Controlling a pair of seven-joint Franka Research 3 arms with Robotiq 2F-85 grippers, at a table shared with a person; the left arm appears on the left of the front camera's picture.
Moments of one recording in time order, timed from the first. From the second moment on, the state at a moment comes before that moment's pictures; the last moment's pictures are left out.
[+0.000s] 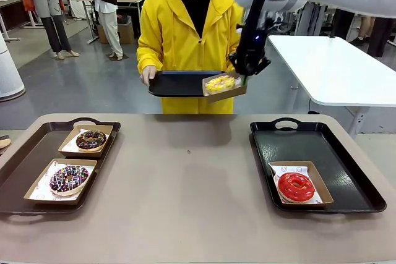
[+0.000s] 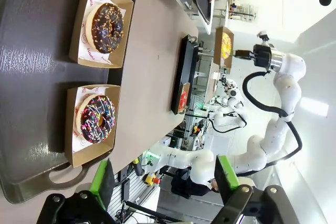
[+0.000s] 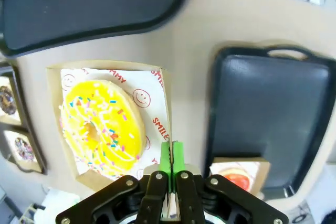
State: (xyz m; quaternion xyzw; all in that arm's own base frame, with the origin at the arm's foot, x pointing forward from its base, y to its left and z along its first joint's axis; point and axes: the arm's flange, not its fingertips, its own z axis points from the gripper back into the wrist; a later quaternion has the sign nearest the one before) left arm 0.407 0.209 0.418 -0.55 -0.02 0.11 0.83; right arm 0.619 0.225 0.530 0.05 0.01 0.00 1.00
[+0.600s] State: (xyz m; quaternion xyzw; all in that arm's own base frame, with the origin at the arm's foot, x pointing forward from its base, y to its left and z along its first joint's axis) left arm 0.407 0.209 0.418 -0.55 -0.02 0.11 0.83; right arm 0.592 0.081 0.539 0.00 0.03 0.00 1.00
